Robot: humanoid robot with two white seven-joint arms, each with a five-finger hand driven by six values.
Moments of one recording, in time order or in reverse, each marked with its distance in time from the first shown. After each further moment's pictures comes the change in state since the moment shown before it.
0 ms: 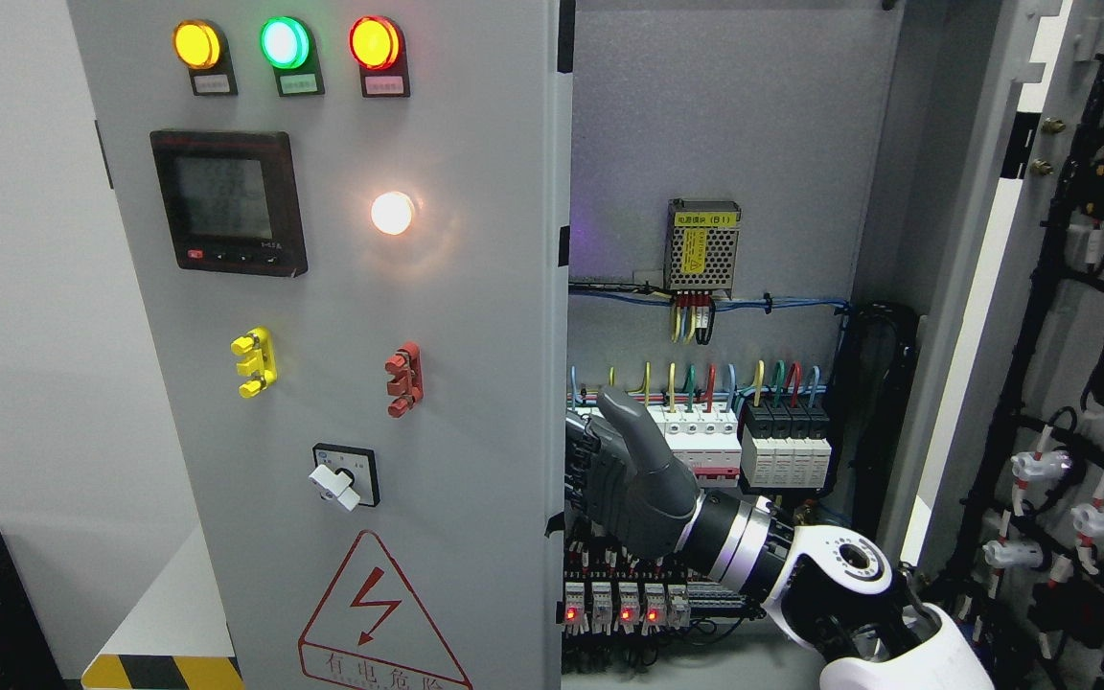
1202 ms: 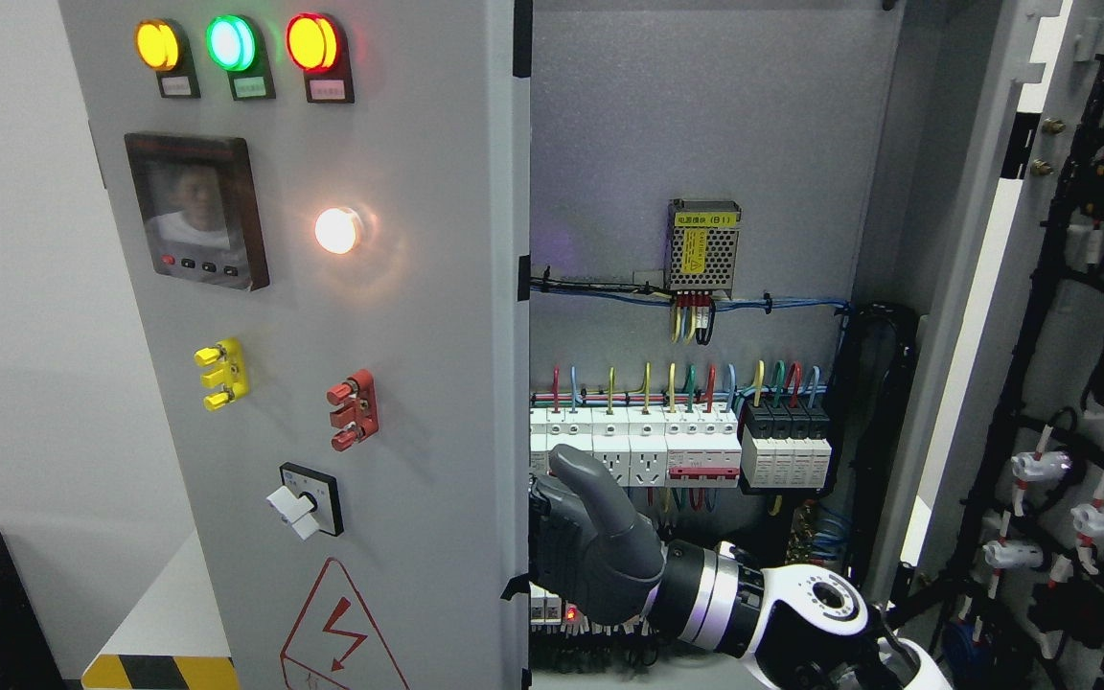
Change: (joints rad) left arm 0.003 0.000 0.000 0.002 0.000 -0.001 0.000; right arm 0.068 0.010 0.069 -0.143 -0.072 0.083 0.036
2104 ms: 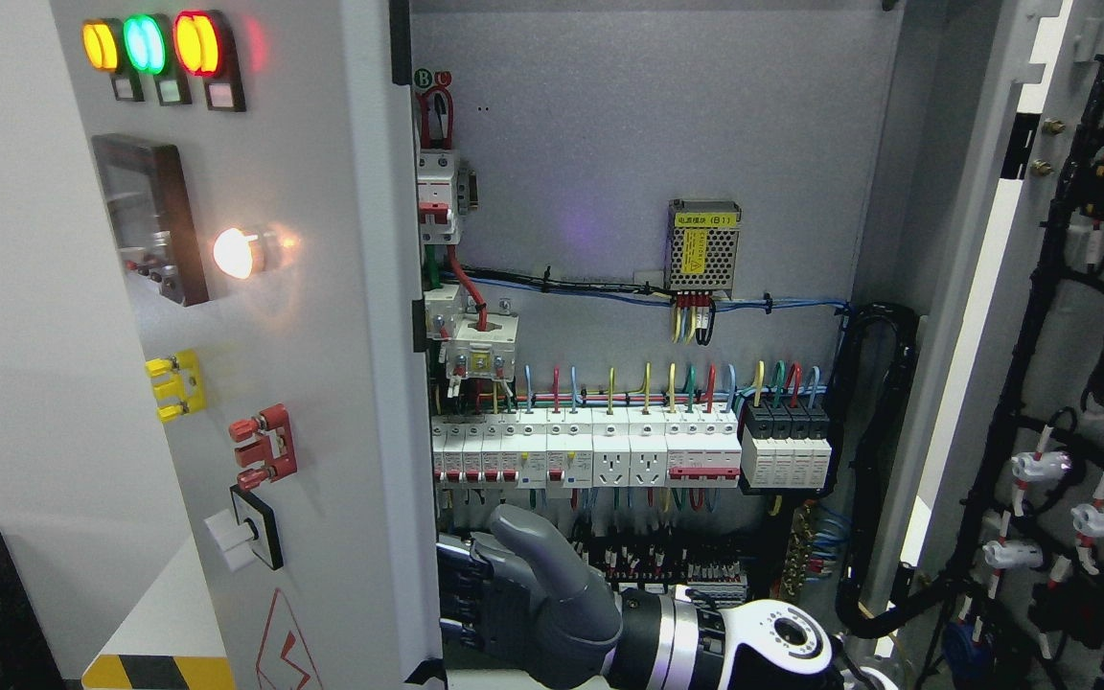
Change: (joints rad) left arm 0.000 0.000 0.000 0.000 0.000 0.000 0.000; right arm 0.028 0.024 0.080 -0.081 -0.054 0.030 0.008
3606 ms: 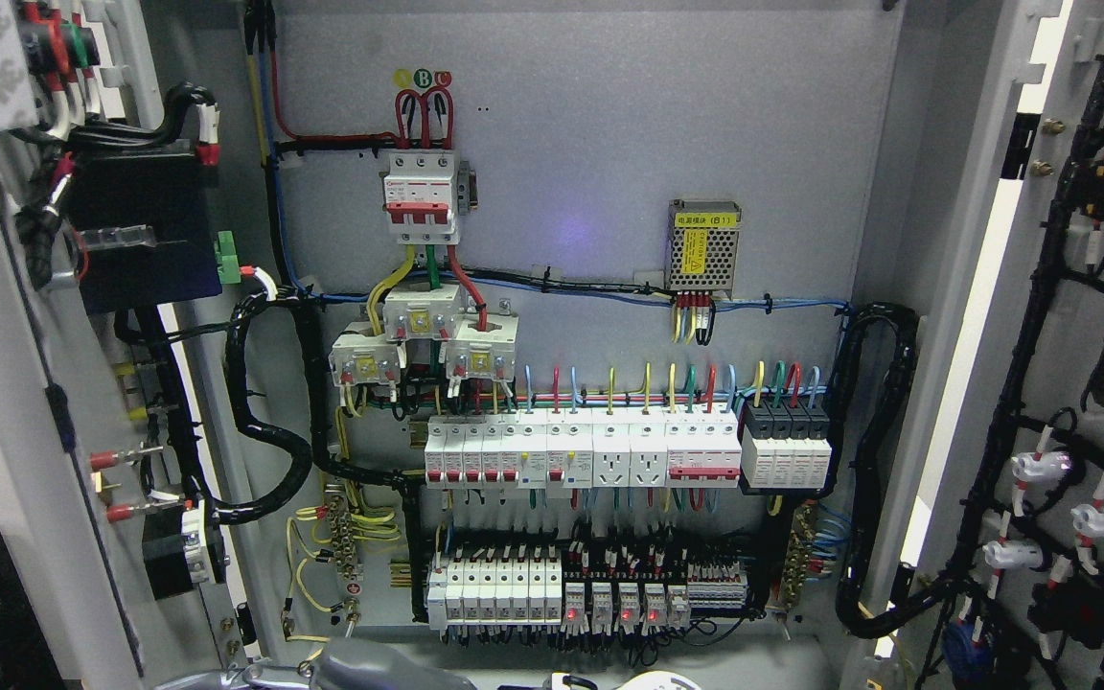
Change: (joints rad) left arm 0.002 0.000 0.001 0.001 0.000 0.000 0.000; right arm 0.014 0.100 0.190 -0.019 0.009 -0.013 -0.013
